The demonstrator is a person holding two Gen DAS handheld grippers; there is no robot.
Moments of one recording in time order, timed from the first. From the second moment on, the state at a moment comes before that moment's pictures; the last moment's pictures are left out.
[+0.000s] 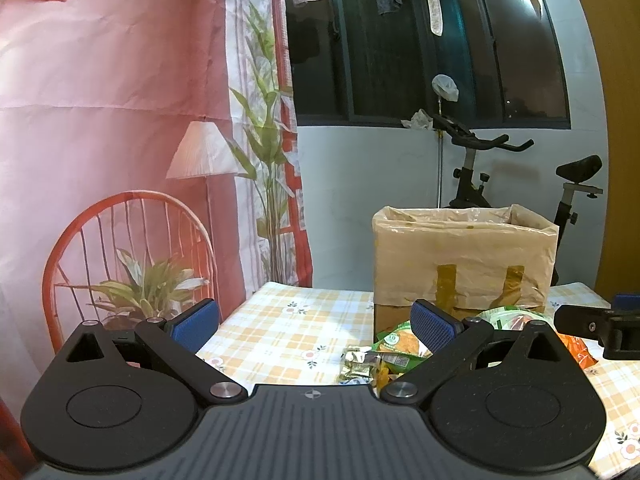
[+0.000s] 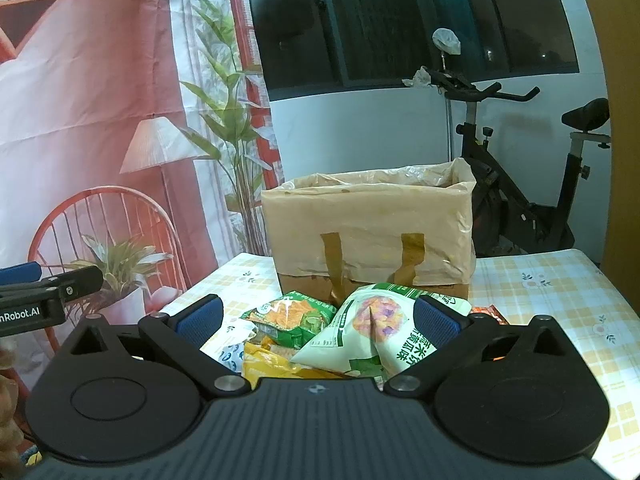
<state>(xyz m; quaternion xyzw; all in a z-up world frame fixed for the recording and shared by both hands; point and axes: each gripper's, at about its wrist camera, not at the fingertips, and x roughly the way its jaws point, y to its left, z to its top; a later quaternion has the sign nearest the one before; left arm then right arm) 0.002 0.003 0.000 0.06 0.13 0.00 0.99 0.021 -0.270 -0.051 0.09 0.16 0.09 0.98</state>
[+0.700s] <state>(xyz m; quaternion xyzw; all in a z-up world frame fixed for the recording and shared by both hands) 0.006 0.004 -0.003 0.06 0.14 -0.01 0.99 0.021 -0.270 -0.051 0.09 0.16 0.09 0.98</state>
